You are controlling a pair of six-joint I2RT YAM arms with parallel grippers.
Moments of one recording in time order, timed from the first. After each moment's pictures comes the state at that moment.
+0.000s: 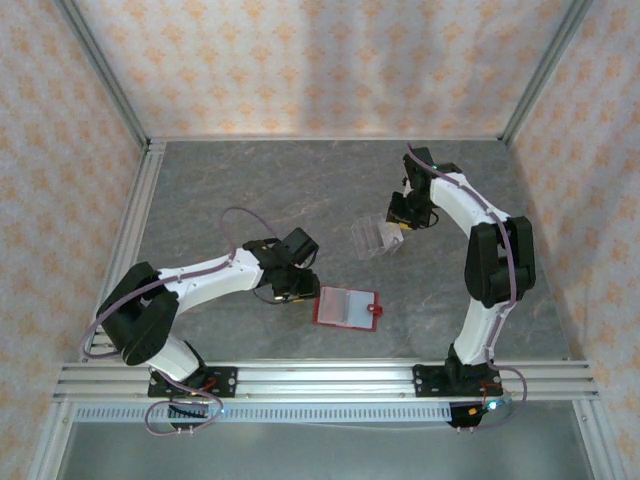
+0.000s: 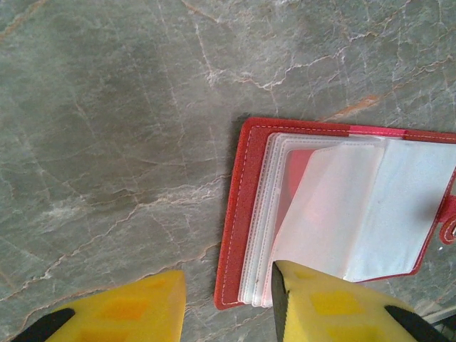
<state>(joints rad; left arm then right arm) -0.75 1.54 0.95 -0.64 0.18 -0.89 0.21 1.86 1.46 -0.93 -0.20 0.43</state>
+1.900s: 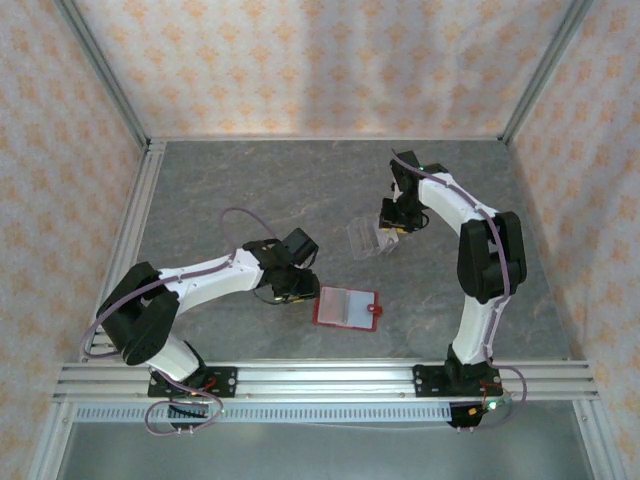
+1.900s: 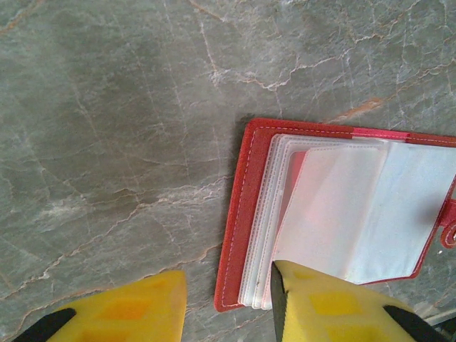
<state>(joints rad) -0.75 1.54 0.94 -0.63 0.18 -0.91 0.27 1.91 1.49 -0.96 -0.14 0.37</state>
